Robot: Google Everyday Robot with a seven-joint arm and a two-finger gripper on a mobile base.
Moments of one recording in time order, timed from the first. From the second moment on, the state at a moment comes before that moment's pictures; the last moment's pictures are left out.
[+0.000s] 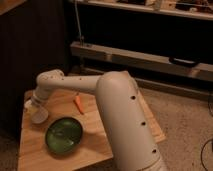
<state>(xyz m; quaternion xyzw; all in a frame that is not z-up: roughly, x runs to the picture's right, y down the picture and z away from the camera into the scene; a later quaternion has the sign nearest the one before) -0.410 0.101 0.801 -0.39 -0.29 0.16 0.86</state>
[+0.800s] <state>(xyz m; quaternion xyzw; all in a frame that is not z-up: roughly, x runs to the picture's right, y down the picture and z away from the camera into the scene) -0.410 0.073 0.766 -0.40 -0.29 0.16 0.86</state>
